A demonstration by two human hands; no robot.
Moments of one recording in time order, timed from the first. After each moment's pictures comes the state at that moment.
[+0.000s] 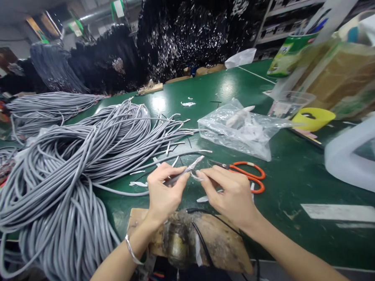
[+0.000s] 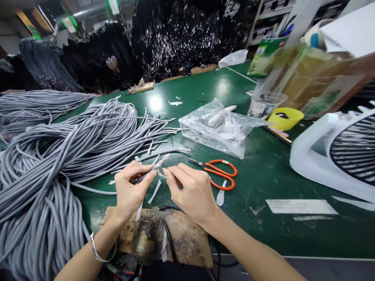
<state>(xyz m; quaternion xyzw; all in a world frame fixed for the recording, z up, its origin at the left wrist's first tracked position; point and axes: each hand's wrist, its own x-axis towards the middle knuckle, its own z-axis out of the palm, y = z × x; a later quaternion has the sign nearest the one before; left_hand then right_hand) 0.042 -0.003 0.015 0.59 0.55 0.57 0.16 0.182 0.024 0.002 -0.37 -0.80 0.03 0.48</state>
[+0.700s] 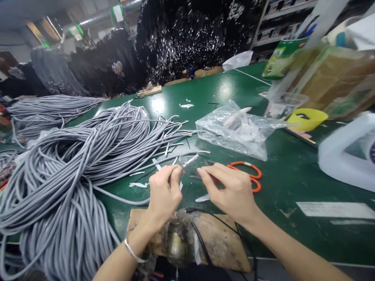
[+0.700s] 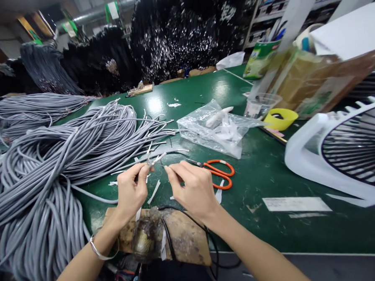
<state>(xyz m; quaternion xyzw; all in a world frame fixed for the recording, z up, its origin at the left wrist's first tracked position) 0.038 -0.005 0.015 0.68 0.57 0.46 0.05 0.186 0.028 0.007 -0.36 -0.79 0.00 0.51</state>
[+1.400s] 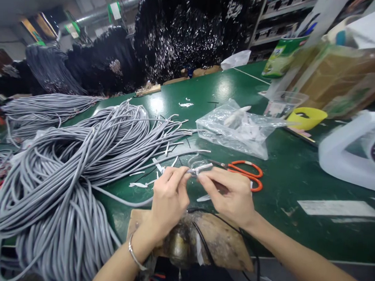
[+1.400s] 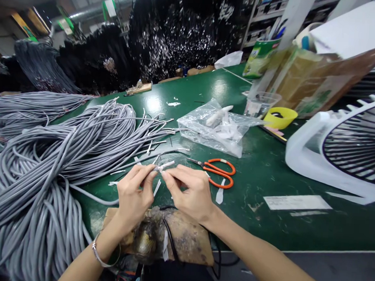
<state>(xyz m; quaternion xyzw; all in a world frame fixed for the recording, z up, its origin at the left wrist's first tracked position) 0.041 -0.007 0.008 0.72 0.52 0.46 -0.05 0.181 0.017 0.010 -0.33 -0.77 0.14 0.53</state>
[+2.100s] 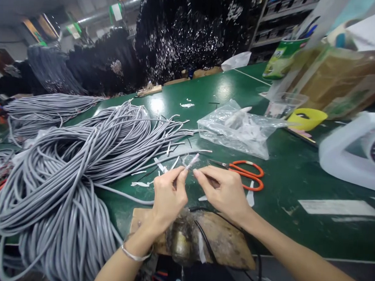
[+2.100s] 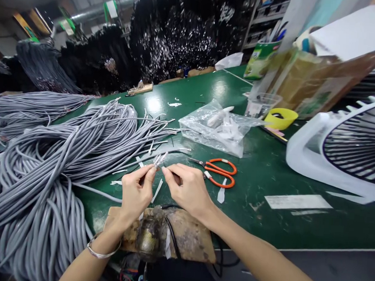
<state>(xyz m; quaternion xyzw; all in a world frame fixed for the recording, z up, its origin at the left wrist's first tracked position) 0.039 -0.009 0.011 0.66 0.58 0.46 0.10 0.170 0.022 0.004 -0.39 -0.78 0.14 0.47</state>
